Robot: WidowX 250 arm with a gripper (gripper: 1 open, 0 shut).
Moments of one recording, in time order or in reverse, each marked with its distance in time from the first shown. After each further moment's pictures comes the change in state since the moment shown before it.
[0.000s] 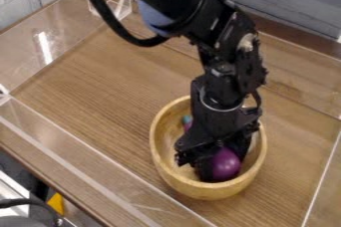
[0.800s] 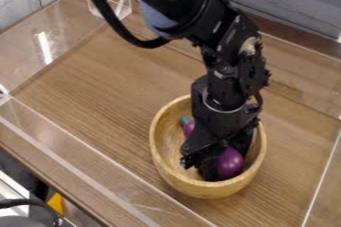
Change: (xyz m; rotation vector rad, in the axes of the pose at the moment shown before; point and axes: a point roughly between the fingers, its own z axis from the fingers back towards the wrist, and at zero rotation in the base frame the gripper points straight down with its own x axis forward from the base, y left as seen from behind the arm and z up) arm 0.000 -0.004 -0.001 -0.021 -0.020 0.103
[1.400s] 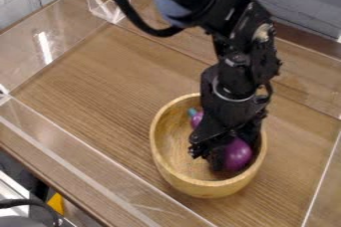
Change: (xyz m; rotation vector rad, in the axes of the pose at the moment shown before) arm -0.002 -0.011 0.007 0.016 -0.002 -0.029
